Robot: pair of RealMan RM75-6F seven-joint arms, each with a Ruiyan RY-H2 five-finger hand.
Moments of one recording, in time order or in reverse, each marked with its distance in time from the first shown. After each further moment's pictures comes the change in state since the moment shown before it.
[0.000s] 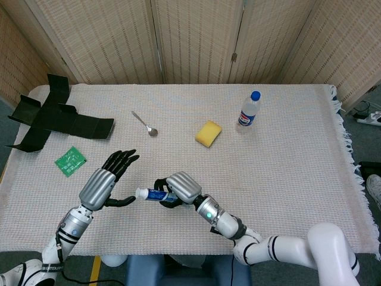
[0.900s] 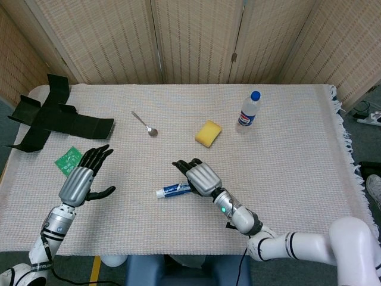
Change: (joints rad) left arm 0.067 0.010 -0.009 0.098 -0.084 0.034 -0.011; right arm -0.027 0.197 -0.038 -0.187 0.271 0.004 -0.507
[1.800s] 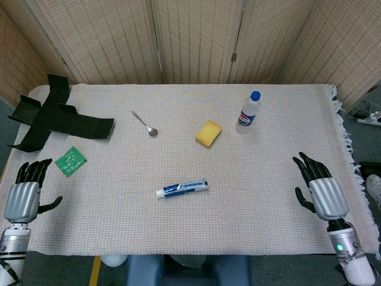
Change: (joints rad) left arm 0.216 0.061 0.042 0.062 -0.115 0.168 0.187; right arm -0.591 0.500 -0.231 -0.187 -0.341 0.616 0.279
